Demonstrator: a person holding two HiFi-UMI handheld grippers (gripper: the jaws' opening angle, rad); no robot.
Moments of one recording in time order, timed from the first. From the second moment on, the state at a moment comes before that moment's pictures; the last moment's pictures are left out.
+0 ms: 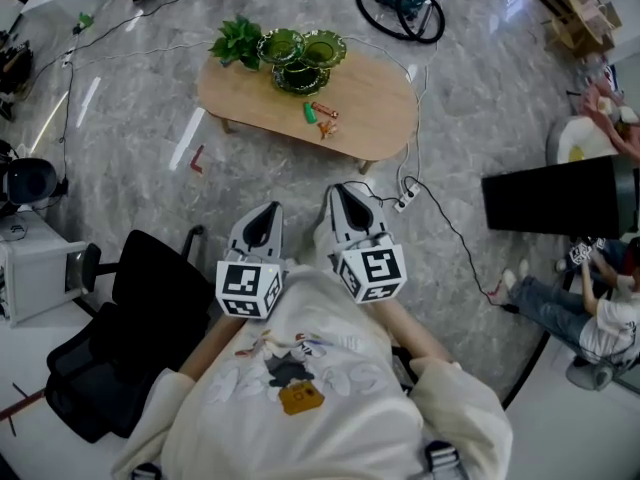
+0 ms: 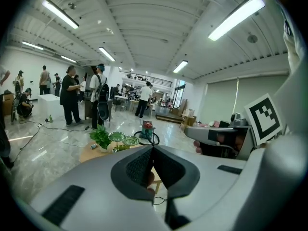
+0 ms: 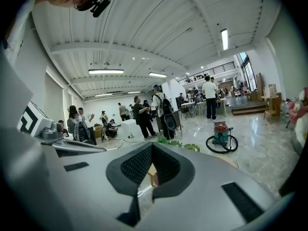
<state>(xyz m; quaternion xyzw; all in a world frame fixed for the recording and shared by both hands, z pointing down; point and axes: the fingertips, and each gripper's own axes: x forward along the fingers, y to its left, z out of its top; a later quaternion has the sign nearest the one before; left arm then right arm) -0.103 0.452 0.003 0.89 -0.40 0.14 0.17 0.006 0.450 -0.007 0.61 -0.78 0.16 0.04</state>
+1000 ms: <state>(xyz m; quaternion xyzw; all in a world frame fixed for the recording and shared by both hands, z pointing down) 0.081 0.255 0.023 0.86 -0.43 0.19 0.19 0.184 0.249 0.038 0.56 -0.80 0.22 0.05</state>
